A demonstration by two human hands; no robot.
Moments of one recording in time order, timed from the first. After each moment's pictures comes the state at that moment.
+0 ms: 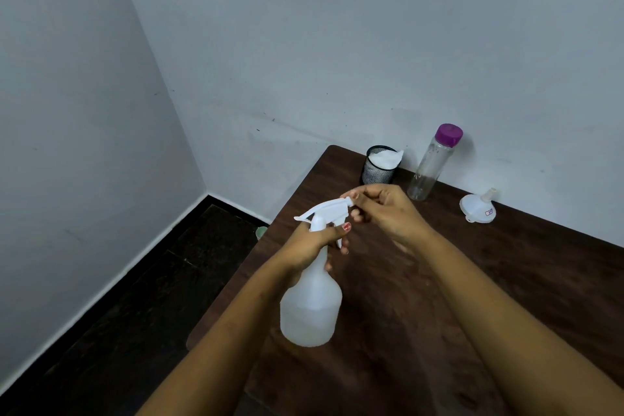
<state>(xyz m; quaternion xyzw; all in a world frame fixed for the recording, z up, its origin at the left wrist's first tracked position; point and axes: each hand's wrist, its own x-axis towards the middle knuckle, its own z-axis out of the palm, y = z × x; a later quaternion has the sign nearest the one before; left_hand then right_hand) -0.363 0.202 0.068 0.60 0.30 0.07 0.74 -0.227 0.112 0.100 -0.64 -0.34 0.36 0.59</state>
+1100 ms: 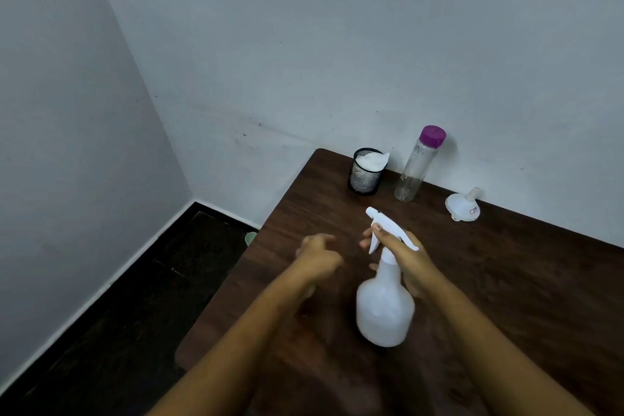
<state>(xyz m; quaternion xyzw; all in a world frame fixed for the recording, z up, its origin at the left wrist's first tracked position) -0.337 0.187 0.044 0.70 0.41 -0.03 0.59 -0.231 0.056 0.058 -0.71 -0.20 0.34 0.59</state>
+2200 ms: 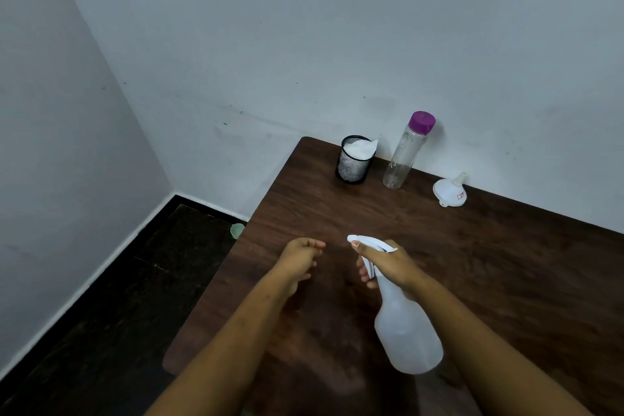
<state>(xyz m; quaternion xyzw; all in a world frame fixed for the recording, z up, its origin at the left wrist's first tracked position) -0.330 0.198 0.008 0.58 0.45 -0.03 0.68 -0.225 0.054 0.021 -0.81 -0.13 0.39 0.43</state>
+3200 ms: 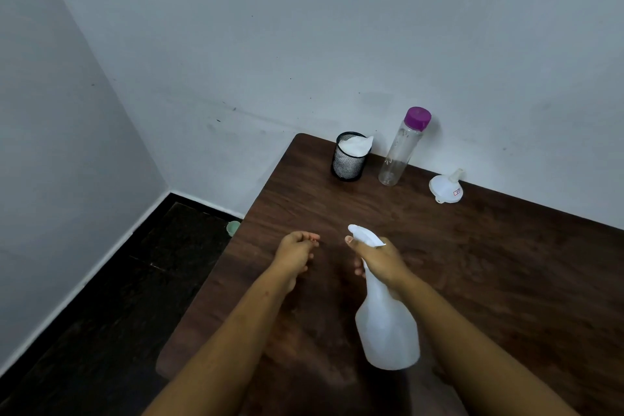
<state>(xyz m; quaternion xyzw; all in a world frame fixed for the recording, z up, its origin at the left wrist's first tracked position) -0.321 0.199 0.005 0.58 0.45 0.01 0.68 -0.224 0.066 0.004 -0.81 -0.08 0.37 0.44</state>
